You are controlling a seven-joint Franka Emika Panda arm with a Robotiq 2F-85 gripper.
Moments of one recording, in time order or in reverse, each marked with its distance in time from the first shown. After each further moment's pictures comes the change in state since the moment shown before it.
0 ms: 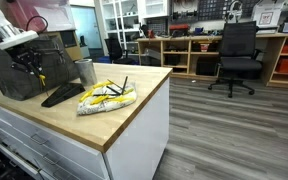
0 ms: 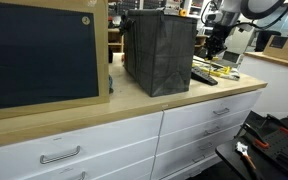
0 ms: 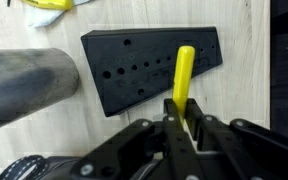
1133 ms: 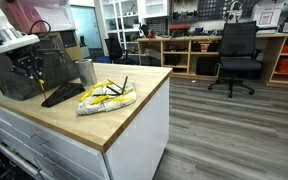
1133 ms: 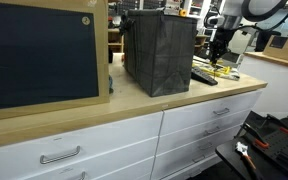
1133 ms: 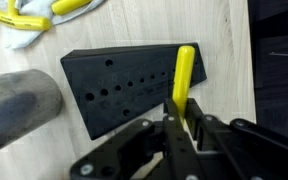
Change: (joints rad) arm -0.020 -0.005 -0.011 -0.025 0.016 -0.039 0.000
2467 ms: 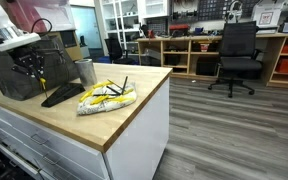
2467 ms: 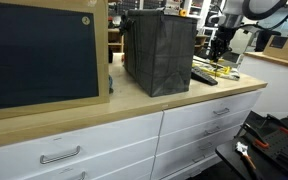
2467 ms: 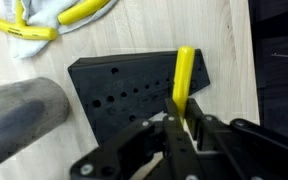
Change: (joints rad) arm -0.018 -0.007 -0.003 0.007 -0.001 -0.006 0.000
